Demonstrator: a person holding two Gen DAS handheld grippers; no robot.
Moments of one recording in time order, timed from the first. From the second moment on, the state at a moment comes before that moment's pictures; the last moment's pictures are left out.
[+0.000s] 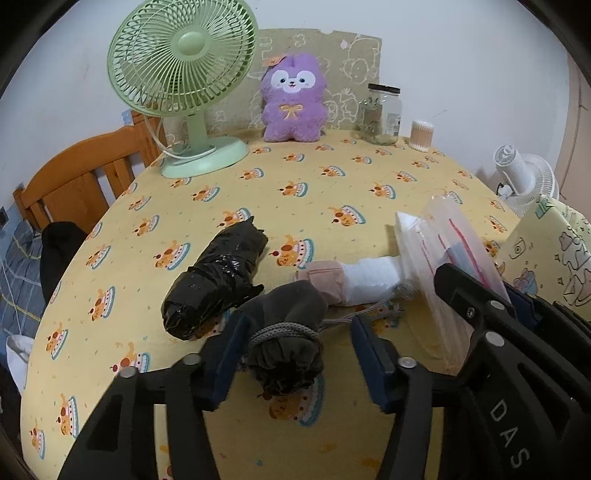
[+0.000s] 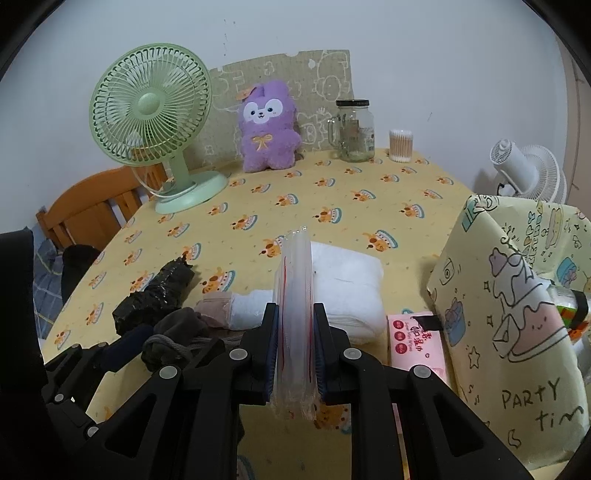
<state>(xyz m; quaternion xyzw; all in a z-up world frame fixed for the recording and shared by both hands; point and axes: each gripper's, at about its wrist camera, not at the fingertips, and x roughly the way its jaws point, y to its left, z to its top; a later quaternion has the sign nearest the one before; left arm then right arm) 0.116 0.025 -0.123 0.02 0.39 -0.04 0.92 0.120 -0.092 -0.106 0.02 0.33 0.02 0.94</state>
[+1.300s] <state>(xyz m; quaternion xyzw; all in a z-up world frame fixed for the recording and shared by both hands) 0.052 0.038 -0.084 0.01 0.34 -0.03 0.94 0.061 -0.075 -0.074 0.02 0.31 0.04 0.95</state>
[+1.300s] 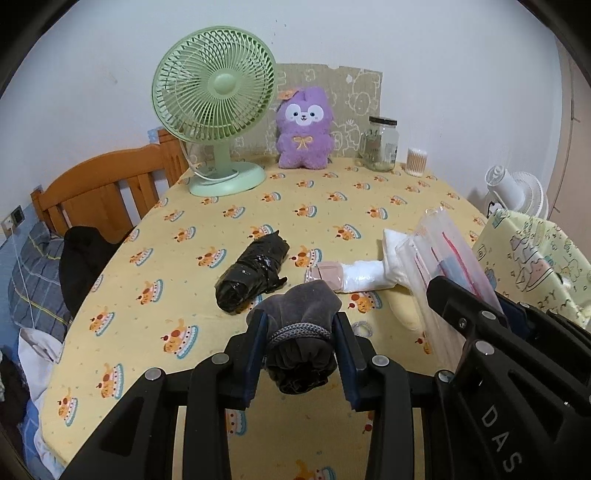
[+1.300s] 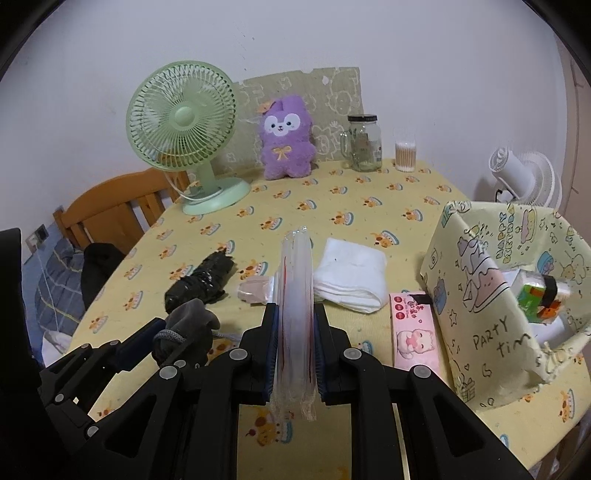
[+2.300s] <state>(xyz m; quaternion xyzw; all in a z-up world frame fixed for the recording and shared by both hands) 0.038 0.031 -0.009 0.01 0.29 -0.03 0.96 0.045 -0.076 0.007 0.00 0.27 0.06 0.96</state>
